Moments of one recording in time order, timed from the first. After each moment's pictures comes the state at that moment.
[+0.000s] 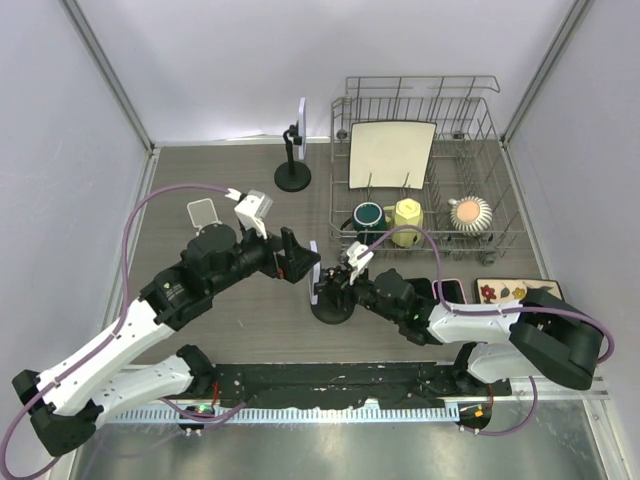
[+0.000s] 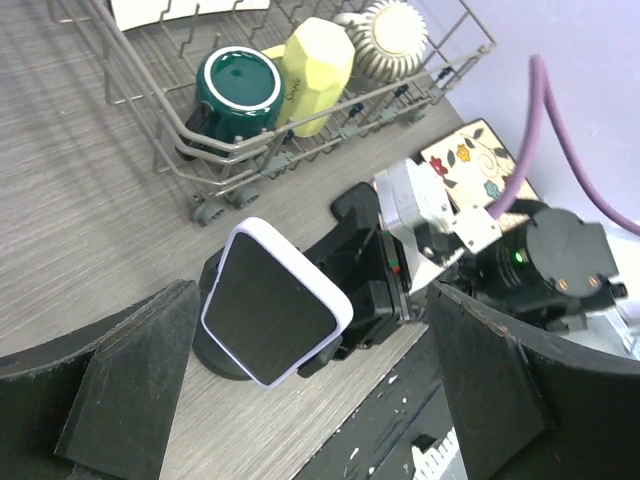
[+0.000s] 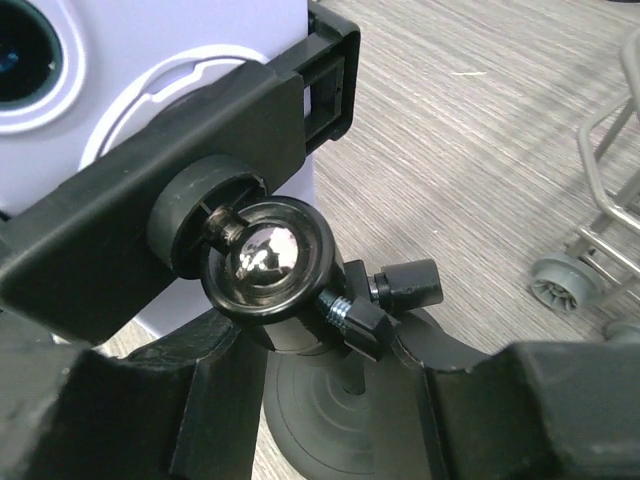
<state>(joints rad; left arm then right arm) -0.81 0.84 0.93 -0.33 0.06 -0.45 0.99 1.29 0.37 0.74 0.04 0.20</state>
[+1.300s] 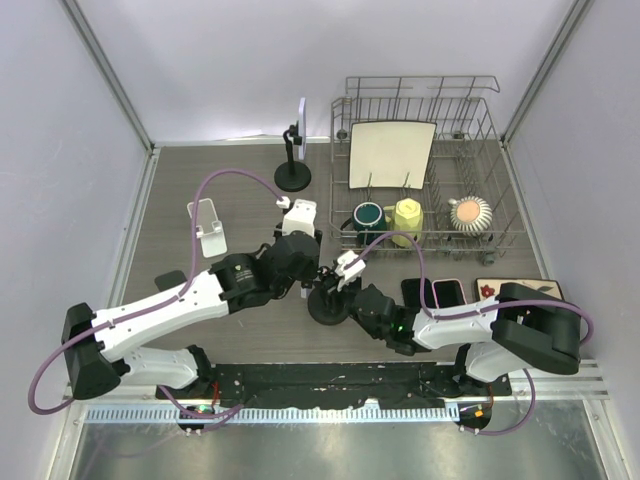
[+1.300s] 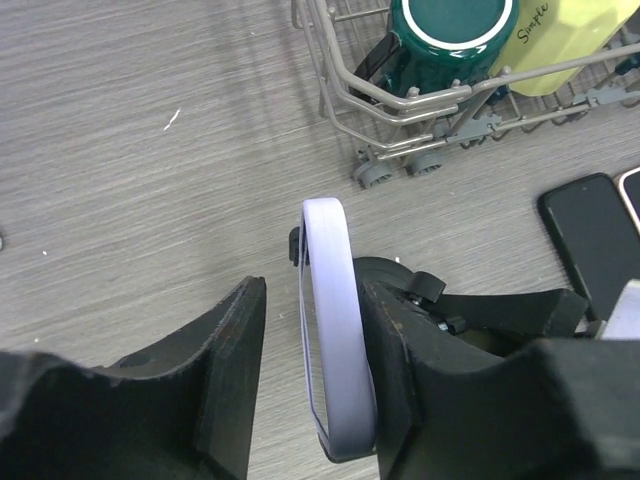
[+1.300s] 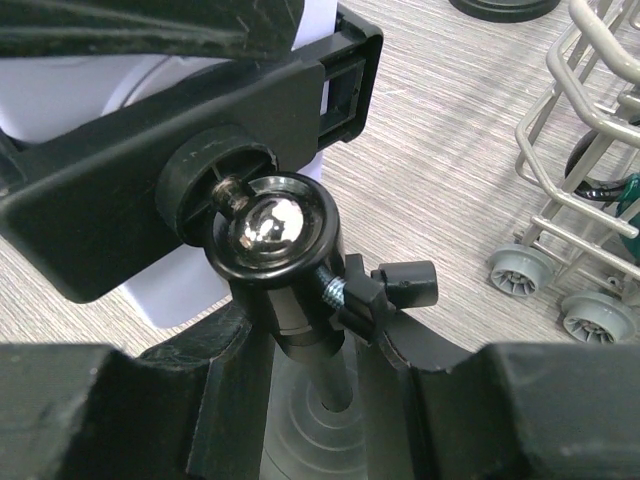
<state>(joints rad) -1.08 1.21 1.07 -0.52 -0.61 -0.53 1.19 1.41 0.42 0.80 0.52 0.18</state>
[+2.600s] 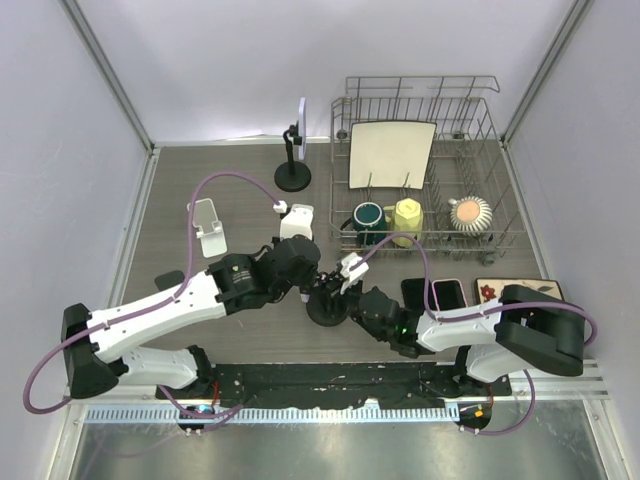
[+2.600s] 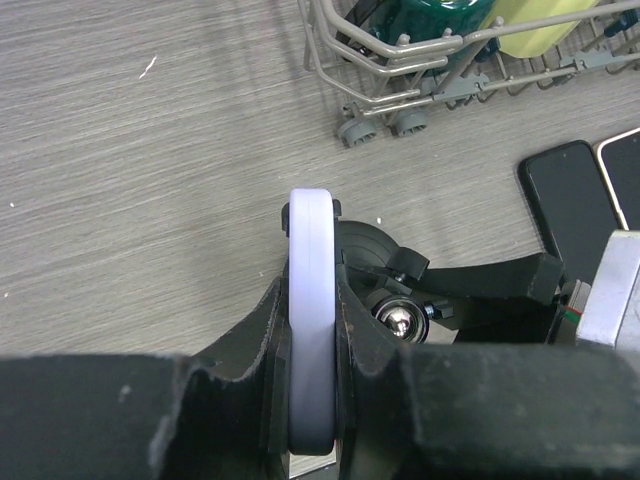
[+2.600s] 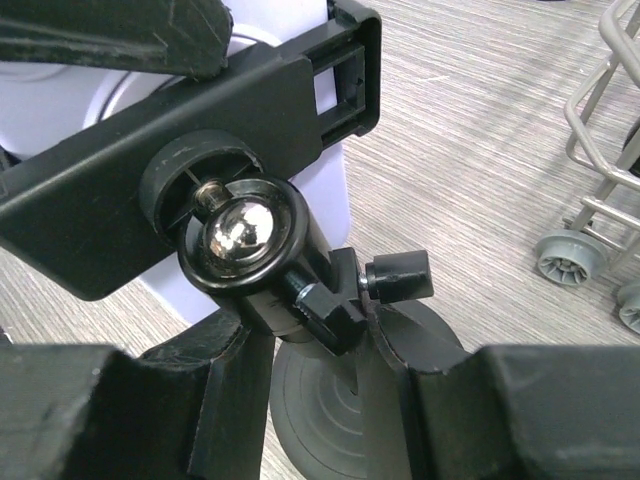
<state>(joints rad) -1.11 1.21 1.11 -0.65 -0.58 -0.64 1.18 1.38 0.39 0.82 0.46 0.26</state>
